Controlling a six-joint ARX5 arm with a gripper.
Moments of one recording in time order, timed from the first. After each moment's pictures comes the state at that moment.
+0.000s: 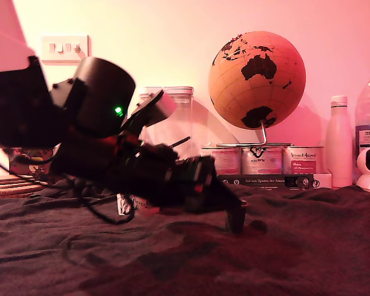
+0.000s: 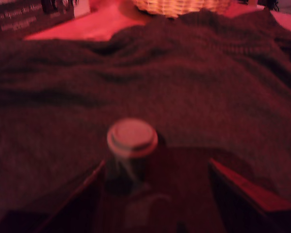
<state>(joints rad) -0.73 1.94 0.73 0.83 0.36 0.00</state>
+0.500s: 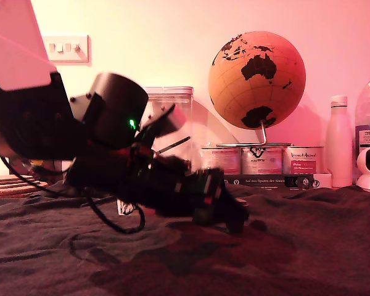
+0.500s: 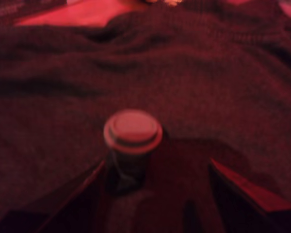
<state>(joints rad) -0.73 2.03 0.80 0.80 0.38 0.00</state>
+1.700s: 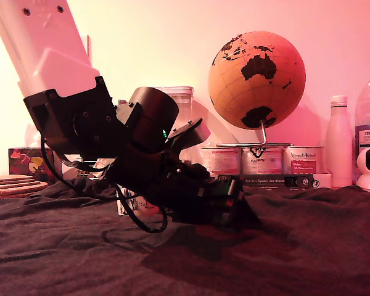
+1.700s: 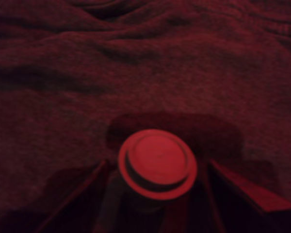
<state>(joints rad) -0.73 2.11 1.00 0.58 0.36 -0.02</state>
